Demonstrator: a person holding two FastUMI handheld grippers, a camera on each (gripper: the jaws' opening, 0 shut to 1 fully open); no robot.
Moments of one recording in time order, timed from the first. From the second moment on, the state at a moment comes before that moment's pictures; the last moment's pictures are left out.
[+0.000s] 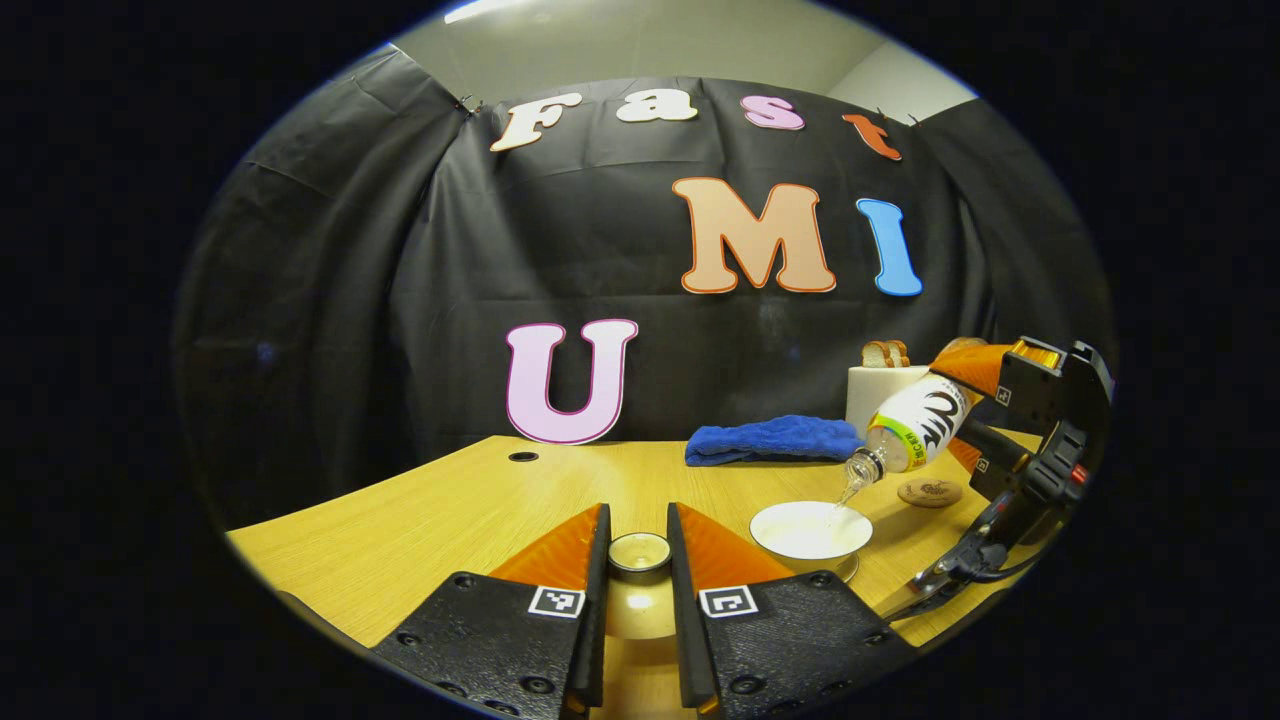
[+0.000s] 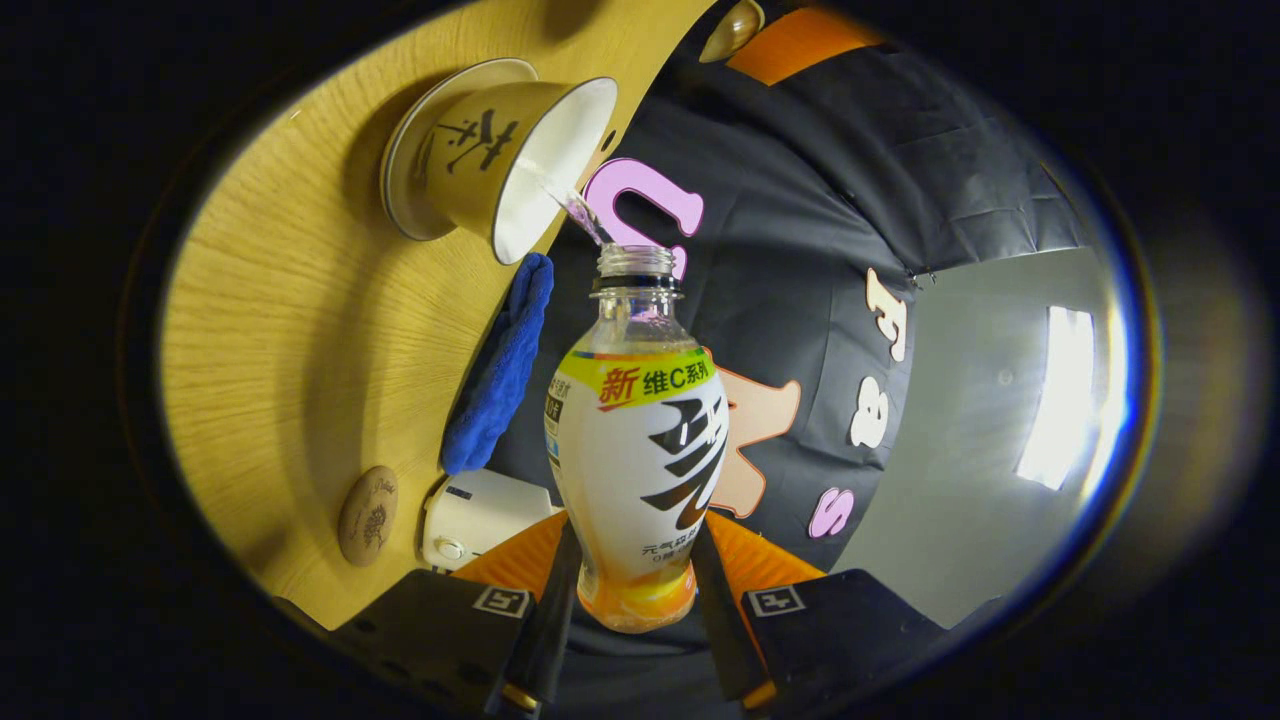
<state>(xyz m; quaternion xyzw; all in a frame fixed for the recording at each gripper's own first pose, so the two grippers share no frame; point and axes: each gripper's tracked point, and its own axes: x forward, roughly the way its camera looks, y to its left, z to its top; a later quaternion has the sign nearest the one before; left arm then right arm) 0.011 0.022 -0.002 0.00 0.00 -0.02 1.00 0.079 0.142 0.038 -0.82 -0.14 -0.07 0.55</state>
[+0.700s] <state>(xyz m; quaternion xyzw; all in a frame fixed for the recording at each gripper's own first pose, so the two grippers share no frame) 0.011 0.023 -0.002 0.00 0.00 -0.02 1.00 0.072 0.156 0.058 -0.84 -0.20 -0.09 0.50</state>
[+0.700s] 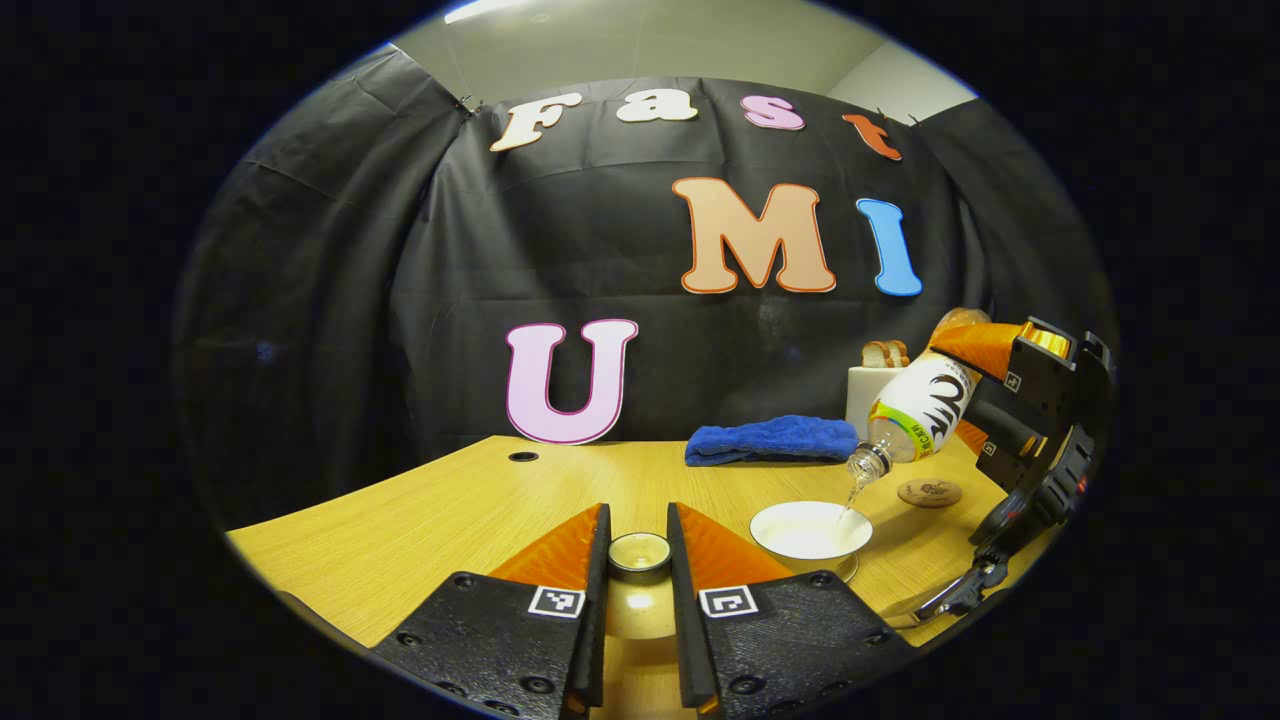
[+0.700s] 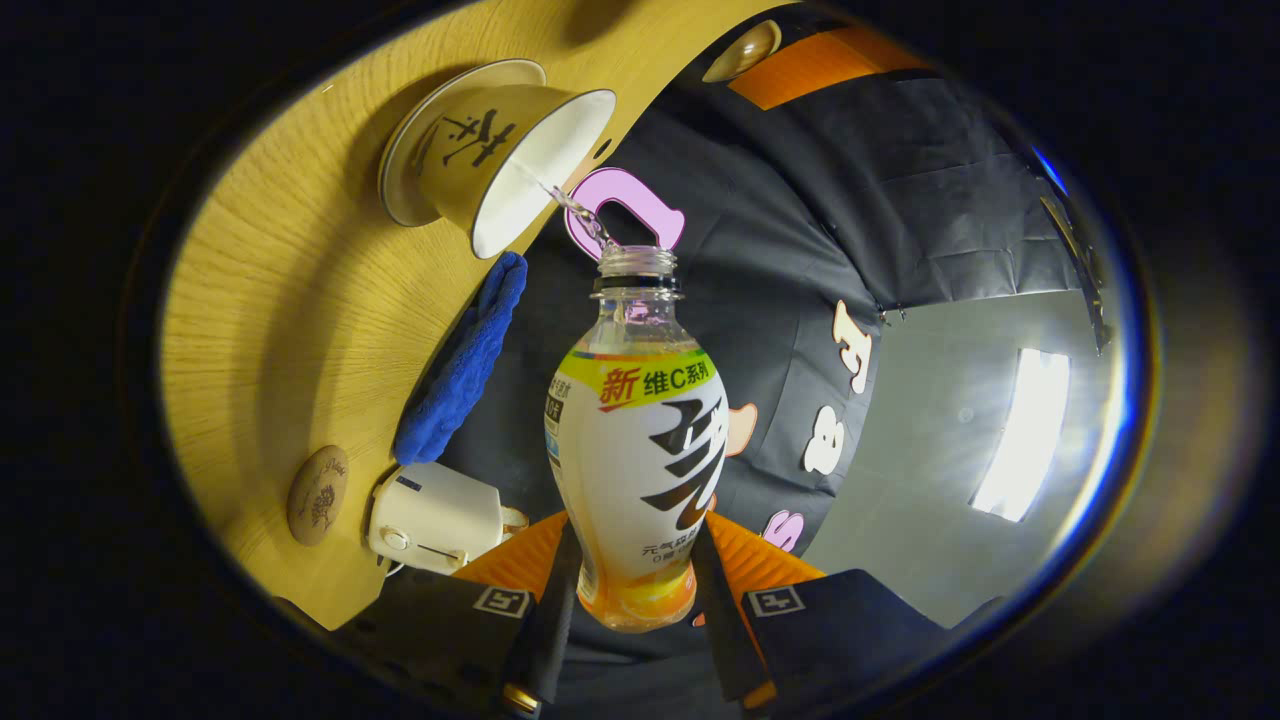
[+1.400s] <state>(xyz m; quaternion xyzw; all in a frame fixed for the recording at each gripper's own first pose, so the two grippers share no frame) 0.011 0.023 -0.002 0.00 0.00 -0.02 1.00 0.090 0.100 -0.005 -0.71 -0.02 0.02 0.71</state>
